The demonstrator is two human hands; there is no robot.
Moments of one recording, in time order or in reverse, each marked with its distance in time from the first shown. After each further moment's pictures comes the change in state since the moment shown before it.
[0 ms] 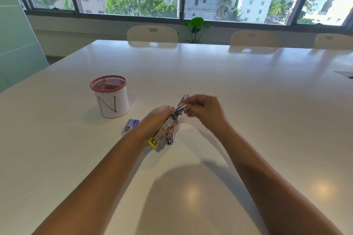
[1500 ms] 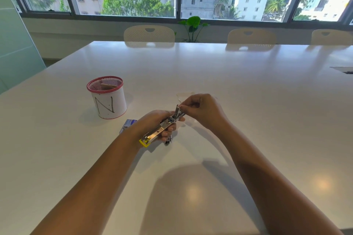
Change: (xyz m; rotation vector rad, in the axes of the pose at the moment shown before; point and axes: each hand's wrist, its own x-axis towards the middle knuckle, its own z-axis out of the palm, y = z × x) left_hand -0.002 0.002 -0.001 -0.107 -0.199 -0.172; right_hand -0.010 -0.016 -0.010 -0.458 -0.054 -0.140
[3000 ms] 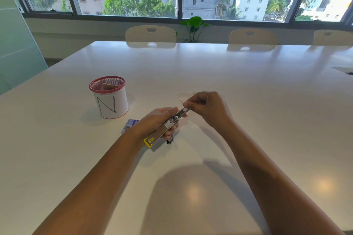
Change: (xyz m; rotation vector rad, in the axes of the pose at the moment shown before) left_hand 0.004 -0.005 -0.005 0.038 -0.011 0.161; right_hand 0.006 0.010 -0.001 0.090 0.079 0.055
